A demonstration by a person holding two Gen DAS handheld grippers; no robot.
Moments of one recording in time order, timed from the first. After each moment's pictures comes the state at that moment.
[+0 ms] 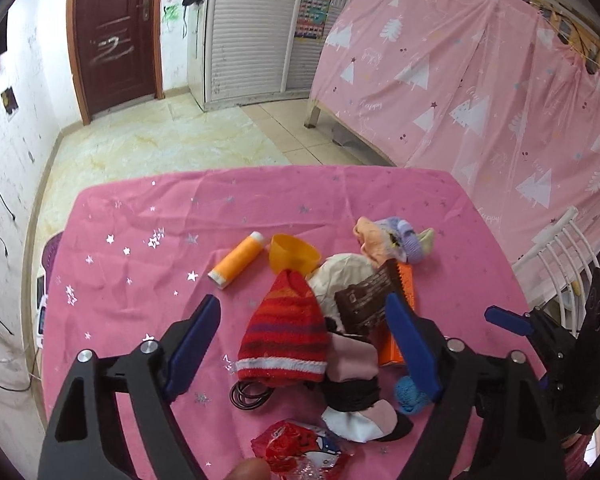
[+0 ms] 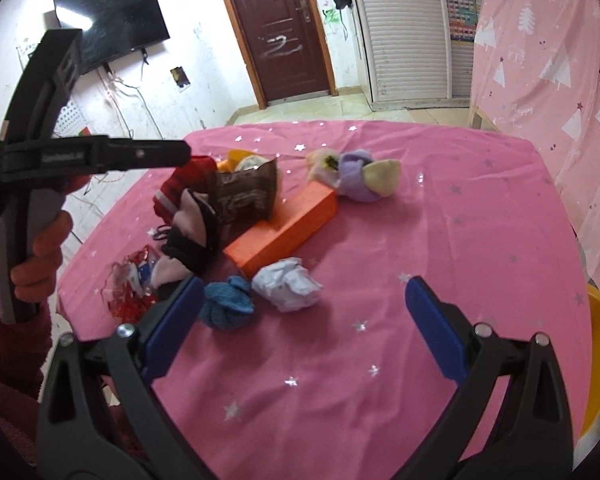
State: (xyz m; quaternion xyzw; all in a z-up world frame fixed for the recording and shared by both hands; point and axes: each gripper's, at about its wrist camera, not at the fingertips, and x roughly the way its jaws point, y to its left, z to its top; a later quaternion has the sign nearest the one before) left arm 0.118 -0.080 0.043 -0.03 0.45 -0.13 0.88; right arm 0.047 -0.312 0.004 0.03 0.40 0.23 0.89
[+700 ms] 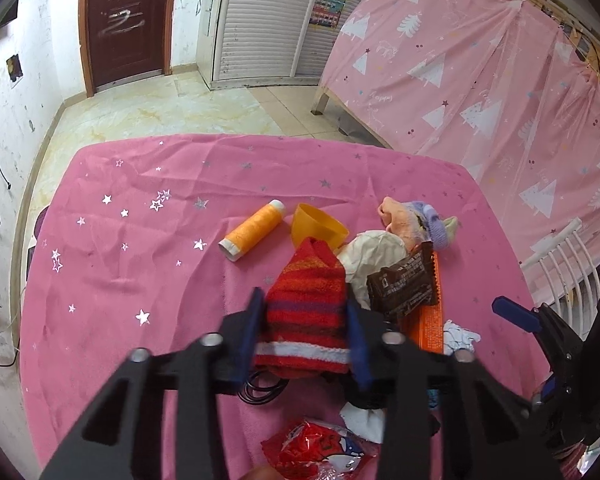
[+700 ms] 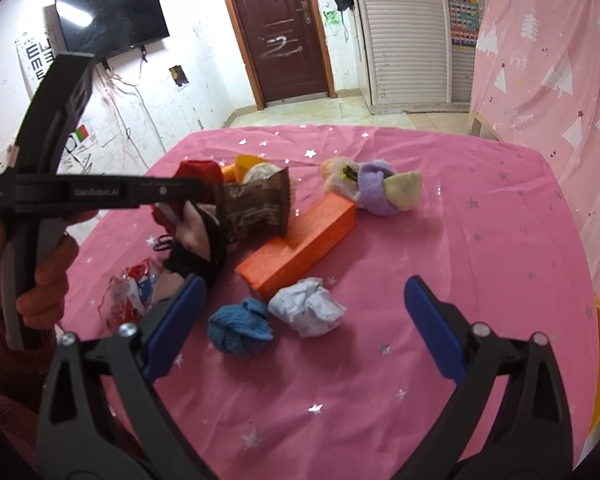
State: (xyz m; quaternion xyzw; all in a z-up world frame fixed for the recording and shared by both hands) left arm 0.121 -0.065 0.012 -0.06 0.48 -0.12 0.87; right arm 0.057 -0.287 0.007 0.02 0.39 0.22 0.89
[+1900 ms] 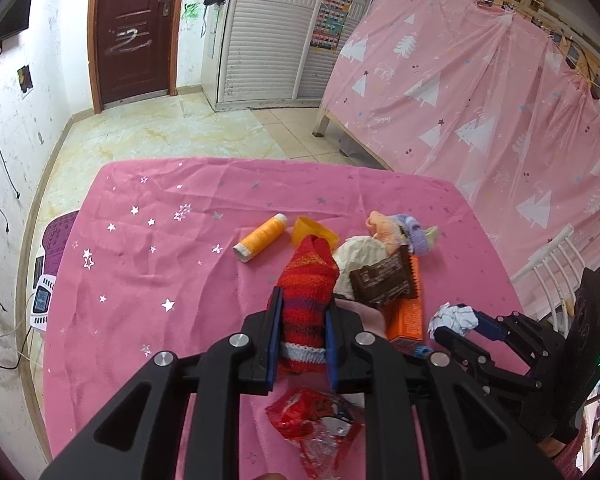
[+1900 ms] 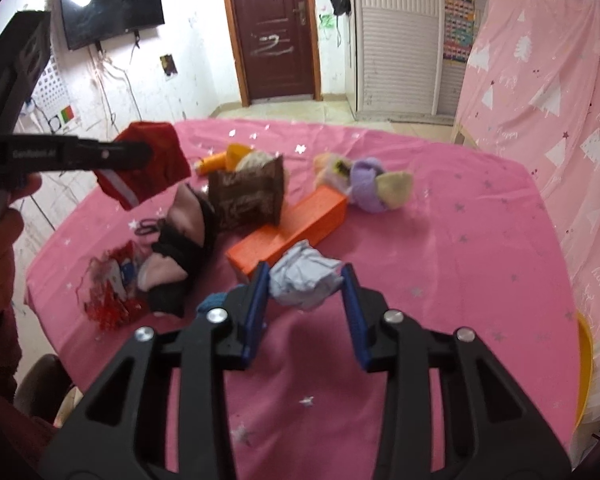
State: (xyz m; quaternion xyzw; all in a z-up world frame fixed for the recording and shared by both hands) left arm 0.087 -0.058 0.044 -0.06 0.44 -0.12 0.89; right arm 0.043 -0.279 0.003 -0.03 0.38 0.19 0.91
